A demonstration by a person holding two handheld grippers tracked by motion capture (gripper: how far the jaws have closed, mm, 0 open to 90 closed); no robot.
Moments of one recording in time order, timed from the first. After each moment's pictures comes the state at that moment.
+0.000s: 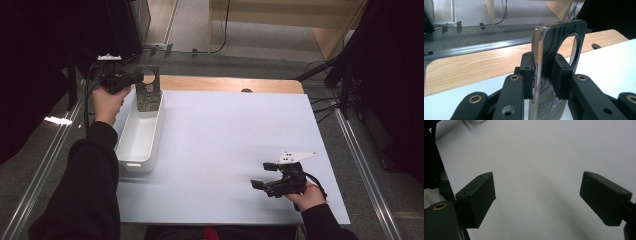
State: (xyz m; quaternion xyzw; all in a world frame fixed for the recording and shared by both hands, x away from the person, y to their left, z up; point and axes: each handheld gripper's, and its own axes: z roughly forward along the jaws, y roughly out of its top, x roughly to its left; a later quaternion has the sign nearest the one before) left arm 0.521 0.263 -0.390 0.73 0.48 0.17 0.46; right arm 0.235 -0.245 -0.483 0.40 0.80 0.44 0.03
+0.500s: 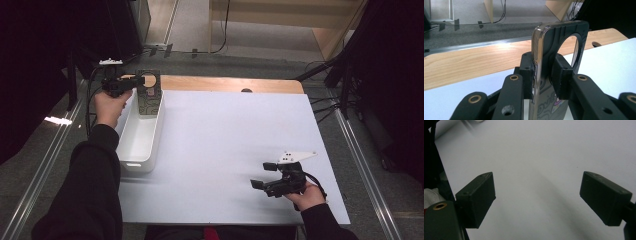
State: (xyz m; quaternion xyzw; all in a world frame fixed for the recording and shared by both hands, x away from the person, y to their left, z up) left arm 0.520 0.264 -0.403 0.73 0.47 0.16 0.46; right arm 0.236 -0.245 -0.483 0.40 0.80 0.43 0.02
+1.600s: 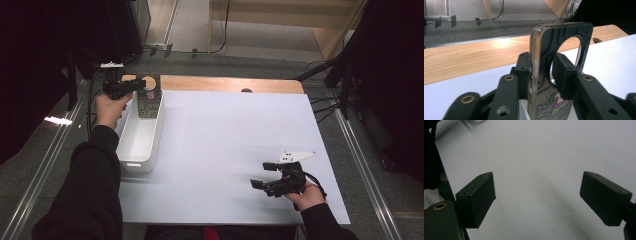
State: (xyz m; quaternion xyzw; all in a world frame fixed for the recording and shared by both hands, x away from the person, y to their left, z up) left arm 0.524 0.267 -0.416 0.74 0.48 0.15 0.46; right arm 0.236 -0.245 -0.483 0.41 0.80 0.43 0.02
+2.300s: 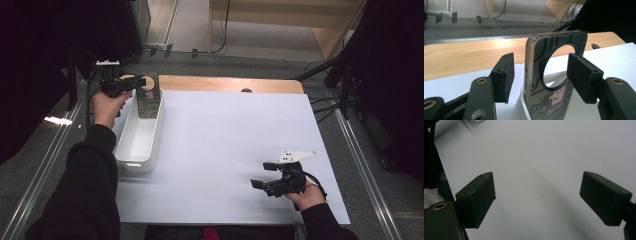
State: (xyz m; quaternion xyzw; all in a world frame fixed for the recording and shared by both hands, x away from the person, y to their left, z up) left arm 0.523 0.270 -0.406 0.72 0.51 0.13 0.46; right arm 0.237 -0.245 -0.484 0.41 0.80 0.43 0.02
